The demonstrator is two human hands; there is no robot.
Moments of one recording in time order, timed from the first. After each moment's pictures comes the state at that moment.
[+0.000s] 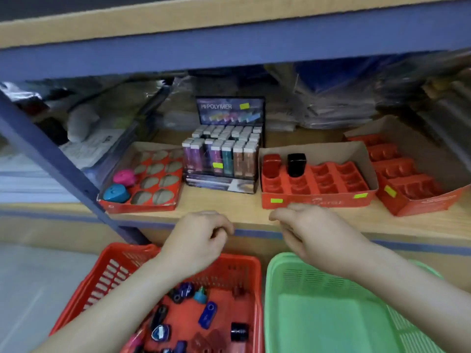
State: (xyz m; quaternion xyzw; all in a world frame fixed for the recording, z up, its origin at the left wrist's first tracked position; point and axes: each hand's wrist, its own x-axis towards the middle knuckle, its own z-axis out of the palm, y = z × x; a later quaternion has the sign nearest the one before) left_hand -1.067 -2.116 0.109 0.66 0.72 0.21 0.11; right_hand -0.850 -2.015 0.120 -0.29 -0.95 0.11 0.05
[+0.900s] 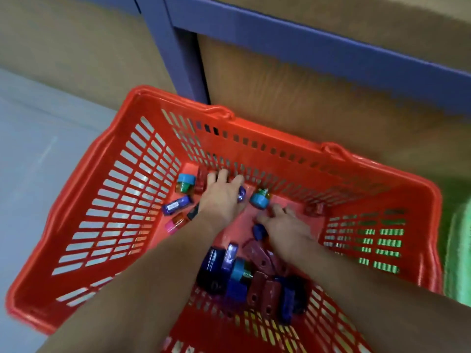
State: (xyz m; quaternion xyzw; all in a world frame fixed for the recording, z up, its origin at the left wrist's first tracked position) left_hand -1.212 -2.205 -0.249 0.47 0.85 0.02 0.23; right_hand -1.059 -2.141 -0.222 -0.28 -0.87 0.21 -0.34
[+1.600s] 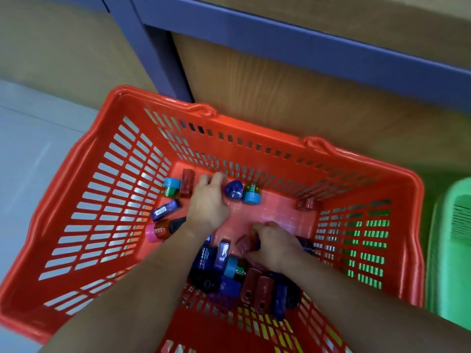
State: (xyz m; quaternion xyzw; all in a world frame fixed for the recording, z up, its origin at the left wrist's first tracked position) left_hand -1.206 -2.218 -0.246 0.38 0.87 0.17 0.28; right_hand -1.041 -2.164 -0.229 -0.36 -0.82 0.34 -0.29
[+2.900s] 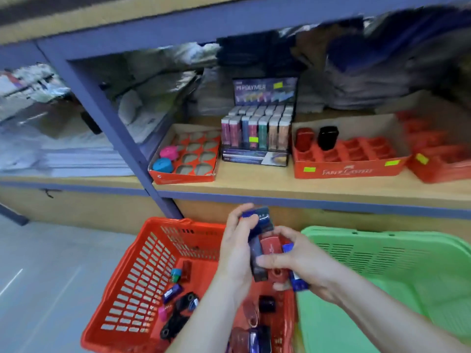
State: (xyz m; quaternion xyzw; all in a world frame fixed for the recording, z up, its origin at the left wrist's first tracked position) left_hand -1.010 -2.191 0.071 0.14 0.56 0.68 0.44; right_hand -0.896 -2.136 0.066 -0.38 -0.52 0.76 0.09
